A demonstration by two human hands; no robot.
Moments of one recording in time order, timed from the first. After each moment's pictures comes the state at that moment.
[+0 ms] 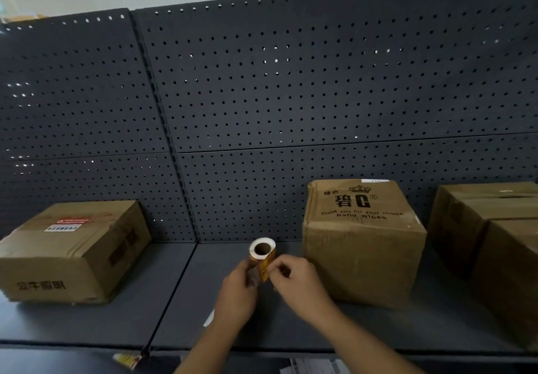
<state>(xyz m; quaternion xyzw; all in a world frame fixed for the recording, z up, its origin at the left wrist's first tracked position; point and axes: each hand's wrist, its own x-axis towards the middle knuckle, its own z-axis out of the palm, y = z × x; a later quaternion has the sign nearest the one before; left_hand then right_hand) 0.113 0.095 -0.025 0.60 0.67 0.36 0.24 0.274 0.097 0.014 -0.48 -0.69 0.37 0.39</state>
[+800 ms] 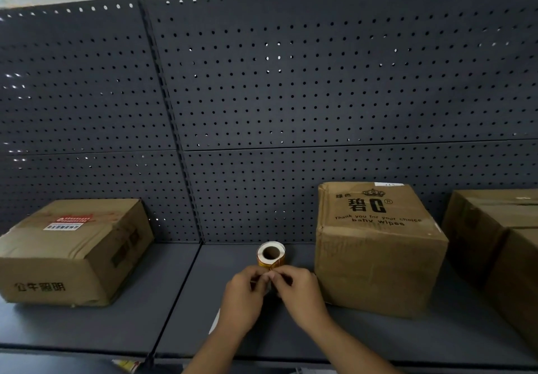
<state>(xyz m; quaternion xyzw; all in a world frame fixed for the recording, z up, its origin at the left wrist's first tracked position) 0.101 0.105 -0.039 0.60 0.63 0.42 0.27 0.247 0.130 -0.044 -0.52 -0.68 0.32 0.41</state>
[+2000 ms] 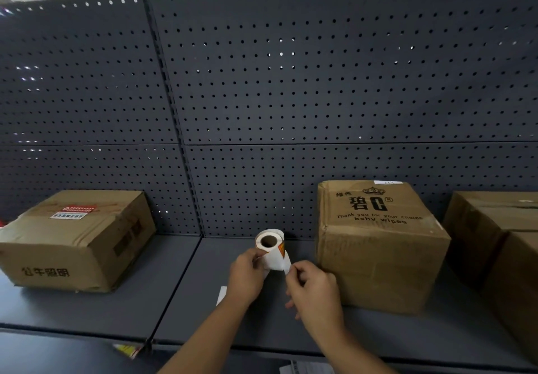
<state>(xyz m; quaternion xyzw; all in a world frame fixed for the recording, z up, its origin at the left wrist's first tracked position) 0.116 0.135 -0.029 0.55 0.69 0.39 0.27 0.276 0.091 -0.017 -0.57 -0.63 0.31 0.43</state>
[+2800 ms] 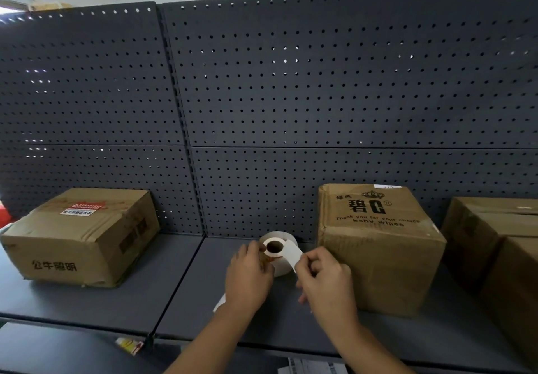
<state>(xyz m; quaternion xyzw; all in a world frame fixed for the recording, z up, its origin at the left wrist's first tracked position) 0.130 0.106 -0.007 0.61 0.71 0.35 0.09 0.295 0.078 0.022 -0.52 -0.65 0.24 0.50</state>
